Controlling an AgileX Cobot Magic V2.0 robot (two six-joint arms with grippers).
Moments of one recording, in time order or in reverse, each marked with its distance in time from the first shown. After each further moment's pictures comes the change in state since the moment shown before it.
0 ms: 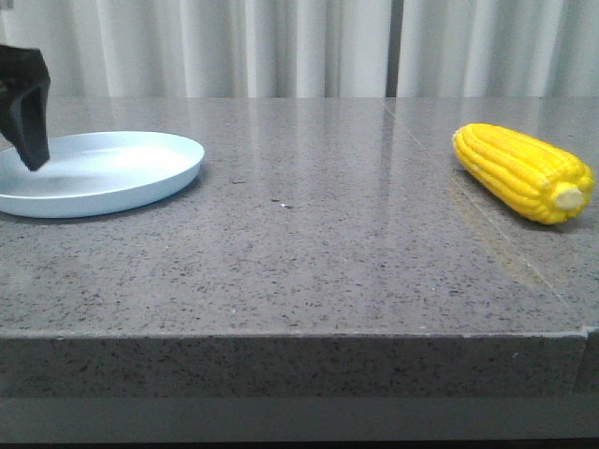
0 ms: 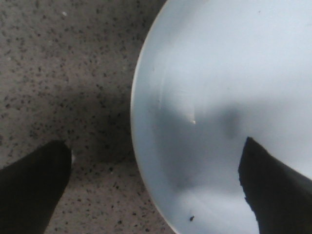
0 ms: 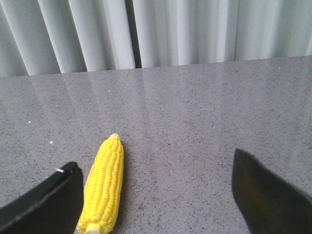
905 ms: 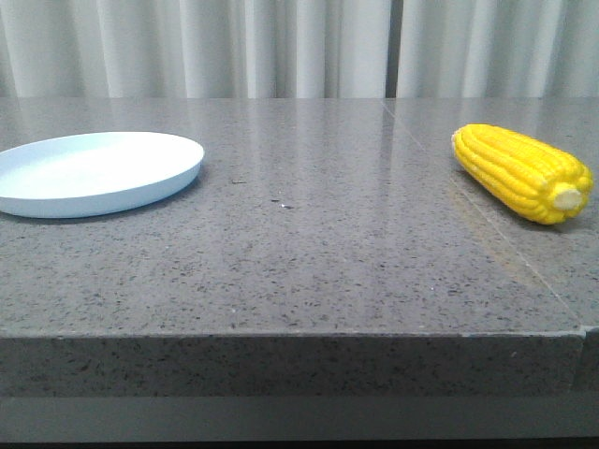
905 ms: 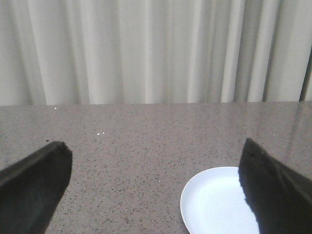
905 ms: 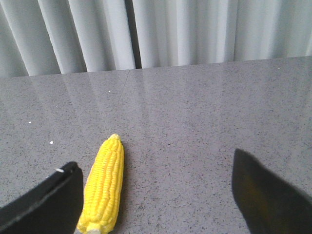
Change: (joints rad) left arm 0.085 -1.225 0.824 0.038 -0.844 0.000; right arm 0.000 0.000 0.000 0.000 -0.002 0.000
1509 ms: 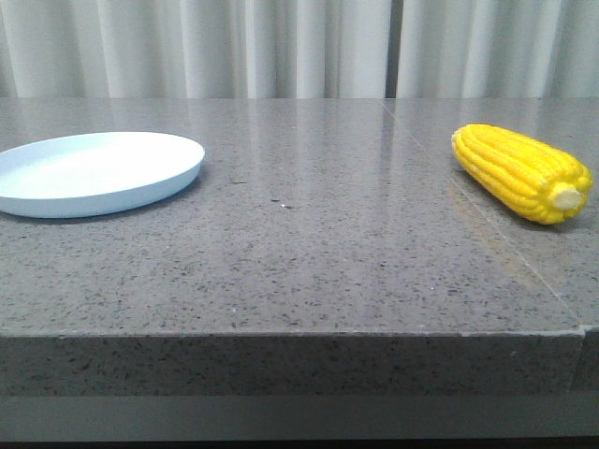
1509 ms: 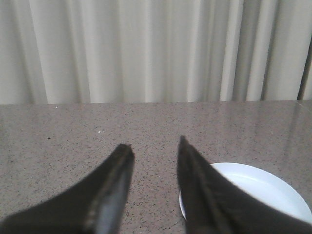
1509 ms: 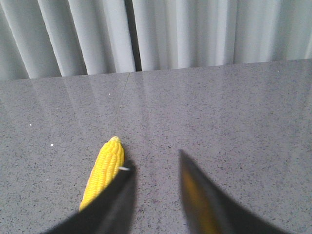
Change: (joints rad) left arm 0.000 -0.078 0.028 0.000 0.034 0.000; right arm 0.000 0.000 0.000 0.000 -0.008 0.000
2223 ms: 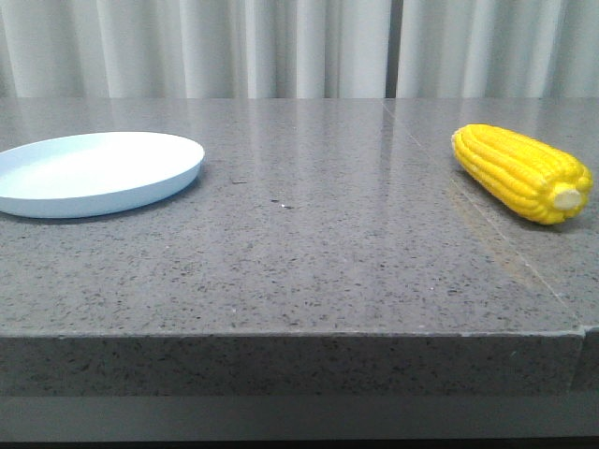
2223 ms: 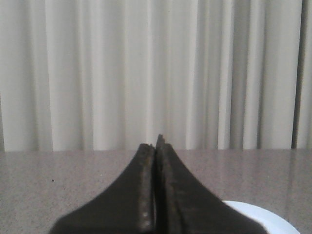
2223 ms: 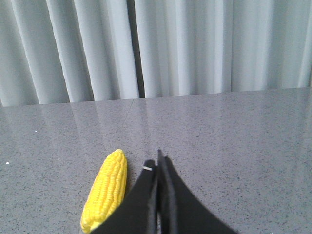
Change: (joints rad) left arm 0.000 -0.228 0.129 0.000 -0.099 0.000; right arm 0.000 -0.238 0.113 0.000 -0.012 0.000
